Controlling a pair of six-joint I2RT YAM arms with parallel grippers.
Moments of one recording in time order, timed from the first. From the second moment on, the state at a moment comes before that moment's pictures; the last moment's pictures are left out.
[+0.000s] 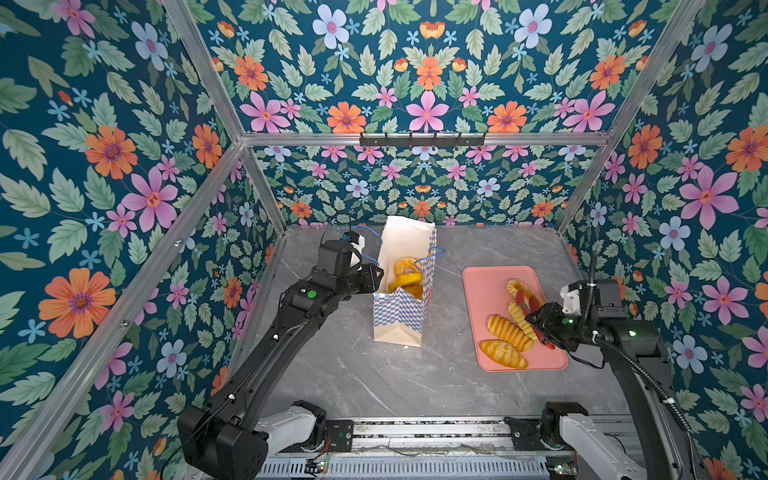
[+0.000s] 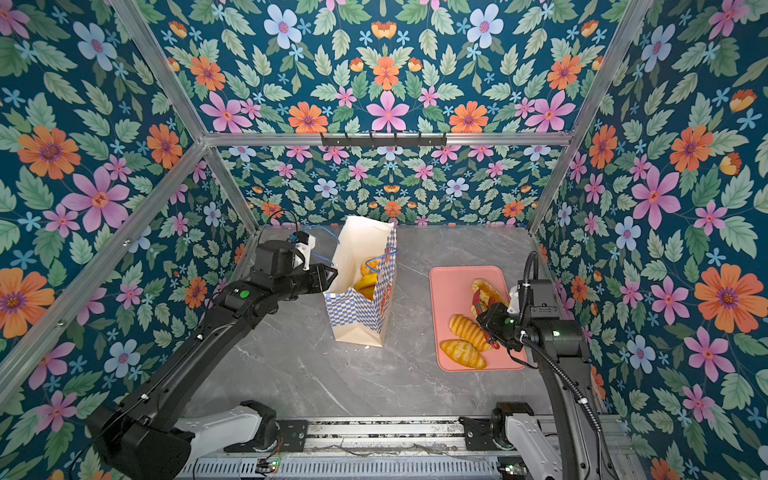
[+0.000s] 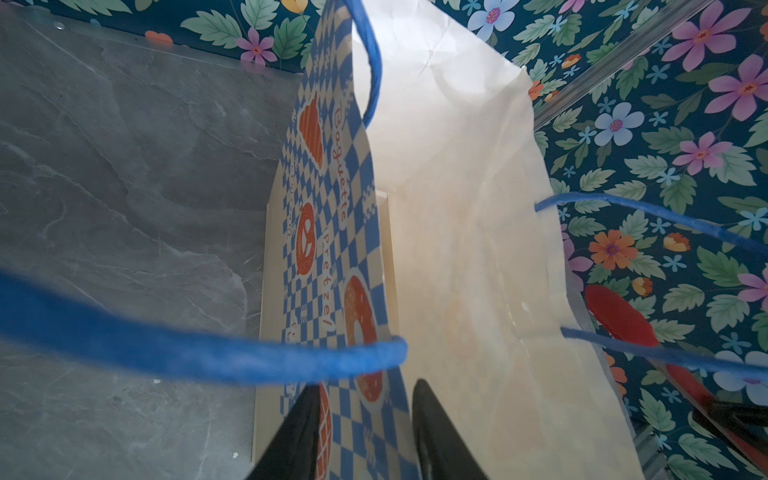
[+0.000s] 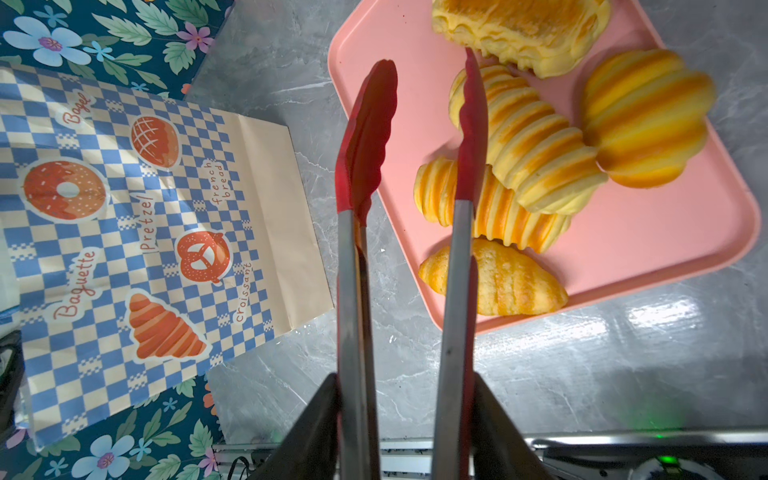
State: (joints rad) left arm -0.44 1.19 1.17 -0.59 0.18 -0.44; right arm -0.01 0.85 1.07 -1.20 -0.33 0.64
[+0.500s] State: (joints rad) left arm -0.44 1.18 1.14 -0.55 0.19 -0.42; right arm -0.01 0.92 1.04 -1.25 -0.19 0.64
